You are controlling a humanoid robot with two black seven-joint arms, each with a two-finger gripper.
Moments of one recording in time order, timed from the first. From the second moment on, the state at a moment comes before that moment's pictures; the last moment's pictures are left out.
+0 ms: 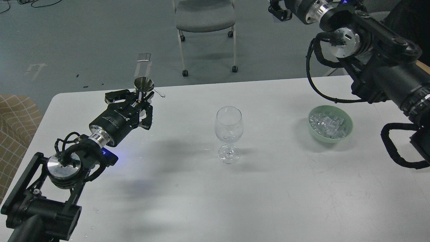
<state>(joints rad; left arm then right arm) -0.19 0.24 -1.39 -1.47 -0.07 0.02 0.32 1.29 -0.12 0.63 0.48 -0.21 0.24 0.17</state>
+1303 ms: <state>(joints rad) -0.18 0.16 -1.24 -1.74 0.06 0.24 0.34 1.45 0.00 0.65 0.37 -0.21 0.10 0.11</state>
